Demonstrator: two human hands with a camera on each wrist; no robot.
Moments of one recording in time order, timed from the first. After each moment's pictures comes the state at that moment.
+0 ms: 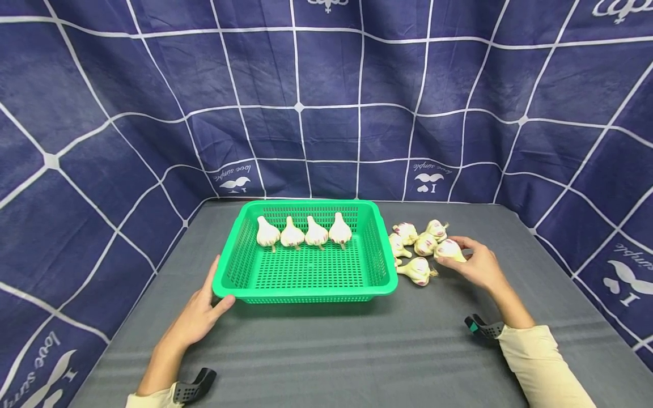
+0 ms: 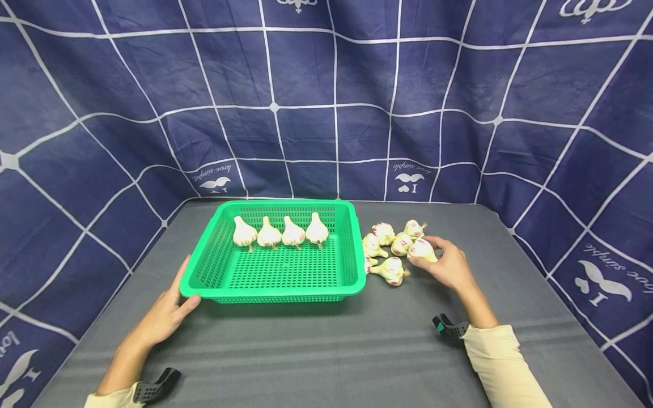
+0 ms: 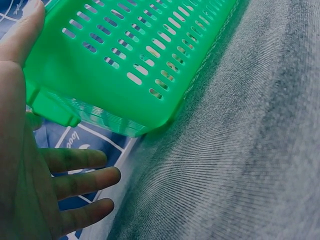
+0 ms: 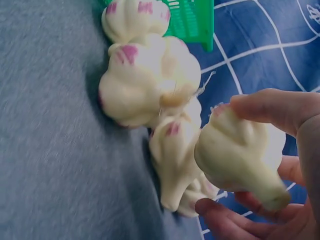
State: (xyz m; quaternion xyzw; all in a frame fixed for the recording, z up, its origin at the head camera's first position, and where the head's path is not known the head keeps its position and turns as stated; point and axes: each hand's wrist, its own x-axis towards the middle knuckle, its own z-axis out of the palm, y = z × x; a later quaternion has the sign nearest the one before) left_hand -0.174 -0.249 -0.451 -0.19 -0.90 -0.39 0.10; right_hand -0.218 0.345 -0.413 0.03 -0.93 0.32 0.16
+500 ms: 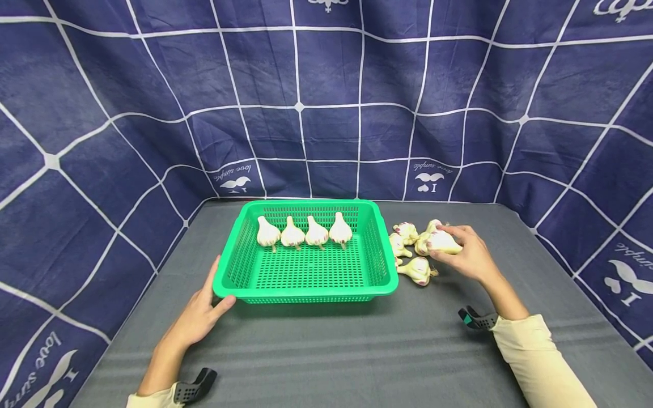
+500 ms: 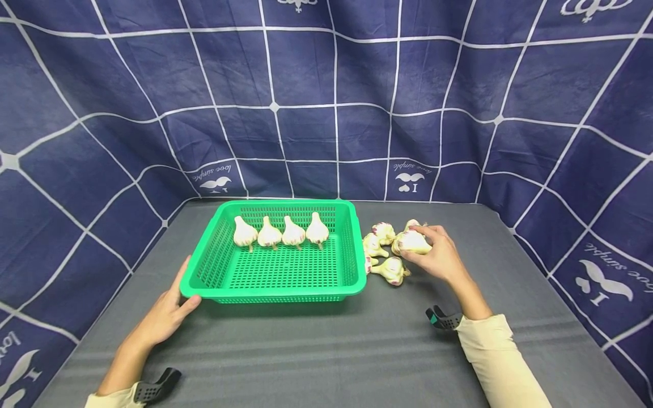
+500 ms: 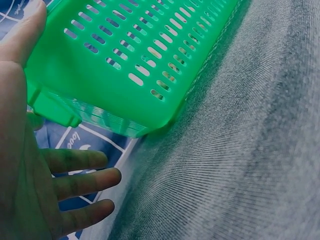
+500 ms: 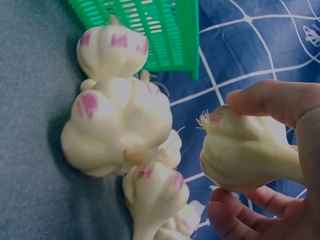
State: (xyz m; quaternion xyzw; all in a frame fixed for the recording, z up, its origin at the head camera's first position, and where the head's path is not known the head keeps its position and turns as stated) left_hand -0.174 -0.248 -0.451 -0.19 -0.90 -0.39 0.10; right_hand -0.229 0.324 -0.395 0.10 -0.93 0.31 0.19
